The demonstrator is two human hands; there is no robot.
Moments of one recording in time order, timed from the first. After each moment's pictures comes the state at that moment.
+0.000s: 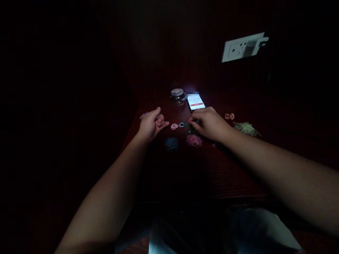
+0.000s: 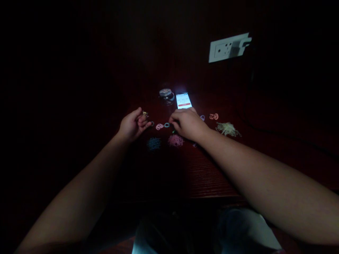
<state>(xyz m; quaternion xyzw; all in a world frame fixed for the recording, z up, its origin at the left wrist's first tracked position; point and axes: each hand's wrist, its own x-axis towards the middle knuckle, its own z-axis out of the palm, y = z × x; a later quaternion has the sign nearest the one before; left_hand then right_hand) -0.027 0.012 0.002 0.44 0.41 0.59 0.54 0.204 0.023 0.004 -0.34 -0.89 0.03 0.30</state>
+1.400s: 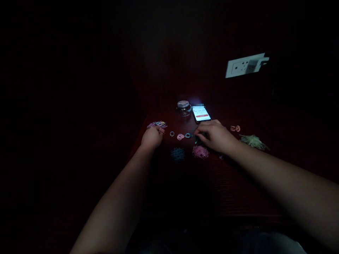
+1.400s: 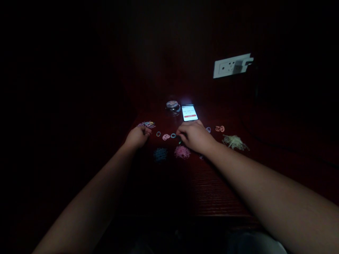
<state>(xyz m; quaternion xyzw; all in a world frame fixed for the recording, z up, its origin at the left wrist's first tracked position) -0.068 0.026 -0.017 0.62 0.75 0.22 0.05 0.206 0.025 0.002 -0.32 -0.90 0.02 0.30</state>
